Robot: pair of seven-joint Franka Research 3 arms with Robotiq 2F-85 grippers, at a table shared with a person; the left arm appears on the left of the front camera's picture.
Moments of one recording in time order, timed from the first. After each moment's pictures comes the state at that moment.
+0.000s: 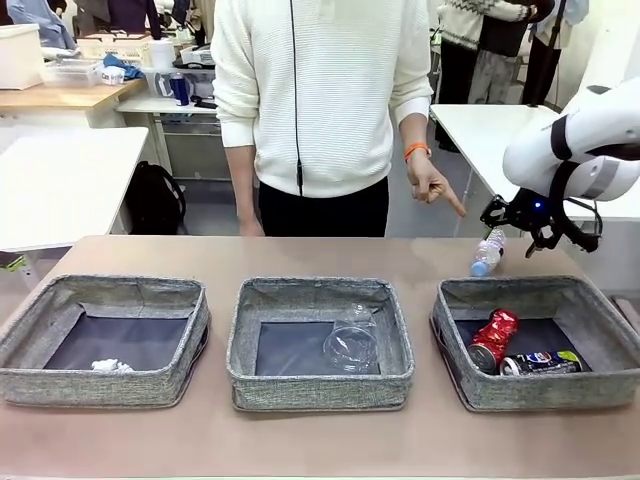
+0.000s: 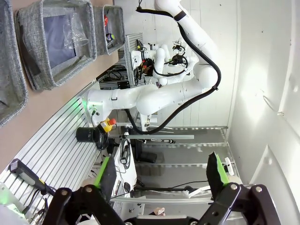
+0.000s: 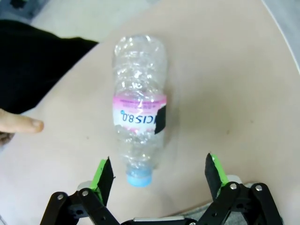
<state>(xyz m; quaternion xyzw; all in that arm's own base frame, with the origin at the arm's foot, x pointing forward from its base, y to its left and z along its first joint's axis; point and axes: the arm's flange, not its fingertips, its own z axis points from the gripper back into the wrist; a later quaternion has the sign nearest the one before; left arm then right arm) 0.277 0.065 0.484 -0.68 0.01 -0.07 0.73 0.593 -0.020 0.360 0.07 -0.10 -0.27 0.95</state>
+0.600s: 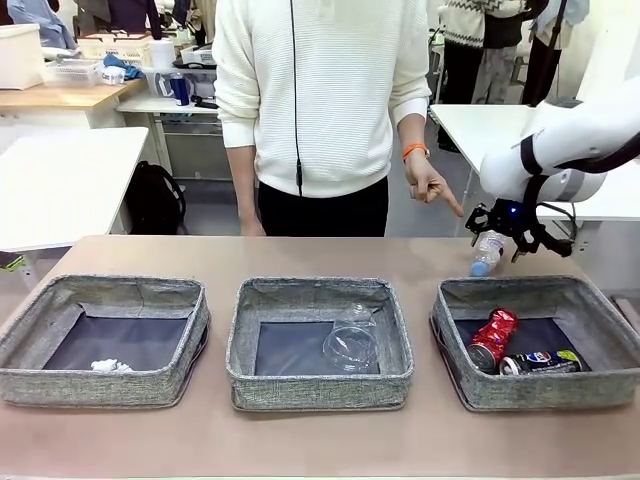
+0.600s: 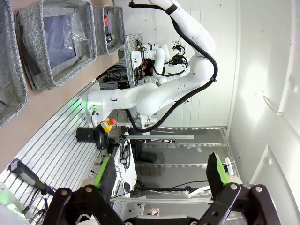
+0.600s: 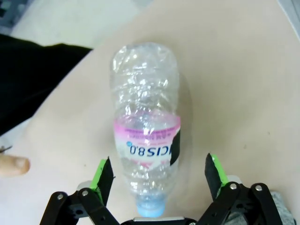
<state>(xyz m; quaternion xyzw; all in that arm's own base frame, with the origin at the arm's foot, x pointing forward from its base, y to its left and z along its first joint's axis) 0.277 0.065 0.484 -0.68 0.01 -0.07 0.73 0.627 0.000 0.328 0.03 -0.08 -0.31 0.95</state>
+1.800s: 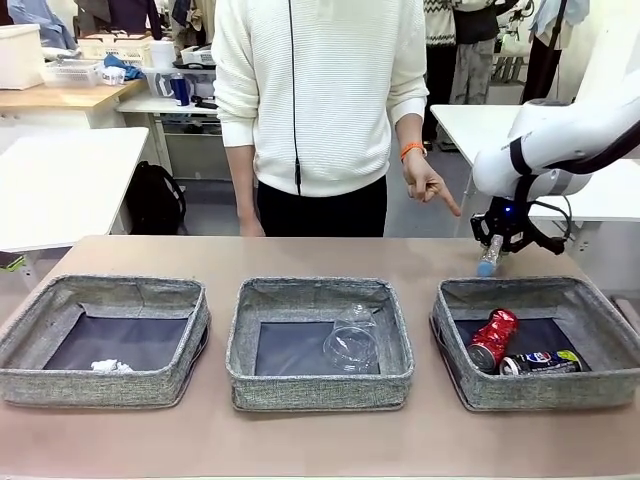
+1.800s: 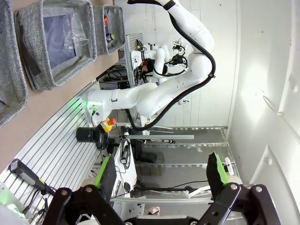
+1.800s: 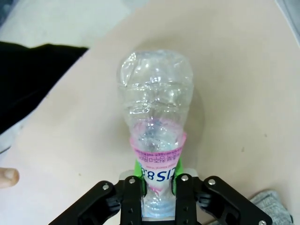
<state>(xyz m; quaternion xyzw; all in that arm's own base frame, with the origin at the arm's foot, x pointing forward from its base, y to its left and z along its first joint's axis) 0.277 0.065 0.484 -0.68 0.01 -0.07 0.73 0.641 0.000 0.325 0.01 -0.06 -0.31 0.95</state>
